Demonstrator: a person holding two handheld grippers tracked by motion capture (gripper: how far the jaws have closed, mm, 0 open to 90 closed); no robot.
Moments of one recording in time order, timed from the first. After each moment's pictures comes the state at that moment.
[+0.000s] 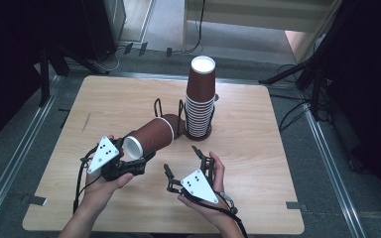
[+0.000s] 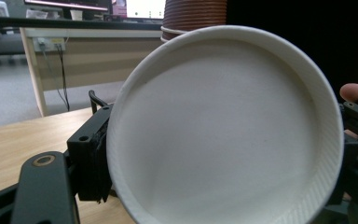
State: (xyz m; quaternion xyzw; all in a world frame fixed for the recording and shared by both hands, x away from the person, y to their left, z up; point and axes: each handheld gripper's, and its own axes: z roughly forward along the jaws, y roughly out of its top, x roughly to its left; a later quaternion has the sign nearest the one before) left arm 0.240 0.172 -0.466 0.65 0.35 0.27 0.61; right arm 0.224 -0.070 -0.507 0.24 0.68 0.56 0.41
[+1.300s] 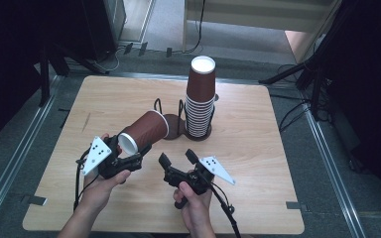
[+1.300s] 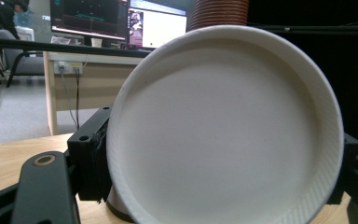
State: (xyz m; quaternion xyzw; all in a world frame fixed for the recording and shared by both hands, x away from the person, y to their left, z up) left arm 0.243 0.178 -0.475 0.59 0.36 0.29 0.66; right arm 0.228 -0.063 -0.478 0.52 0.53 0.67 0.09
